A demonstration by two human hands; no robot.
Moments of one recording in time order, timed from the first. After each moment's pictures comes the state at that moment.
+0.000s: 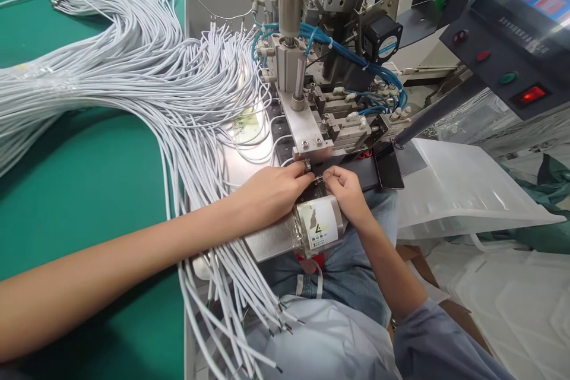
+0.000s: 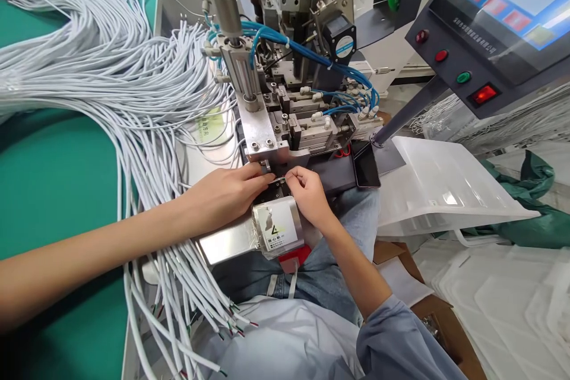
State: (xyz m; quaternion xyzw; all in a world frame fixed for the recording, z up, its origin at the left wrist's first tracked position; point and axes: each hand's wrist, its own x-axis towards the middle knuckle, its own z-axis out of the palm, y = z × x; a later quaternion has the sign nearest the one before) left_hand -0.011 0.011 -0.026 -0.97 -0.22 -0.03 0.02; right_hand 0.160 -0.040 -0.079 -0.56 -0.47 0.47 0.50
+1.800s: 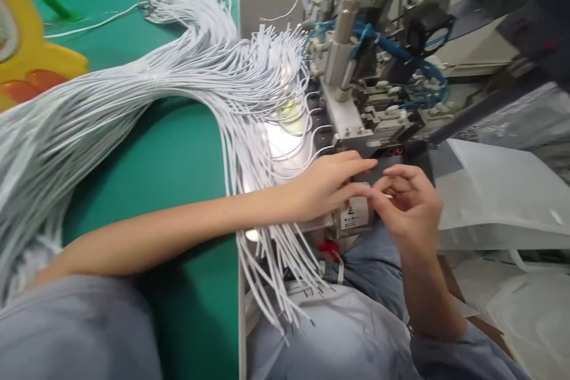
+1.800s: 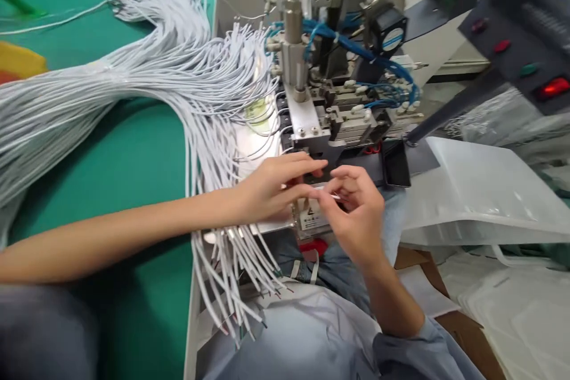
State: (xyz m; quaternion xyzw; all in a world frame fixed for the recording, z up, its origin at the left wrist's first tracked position) left_hand -0.010 -0.016 -0.007 -0.89 -0.17 -0.28 -0.32; right_hand 0.136 -0.107 -0.022 -0.58 -0.52 0.29 0.56
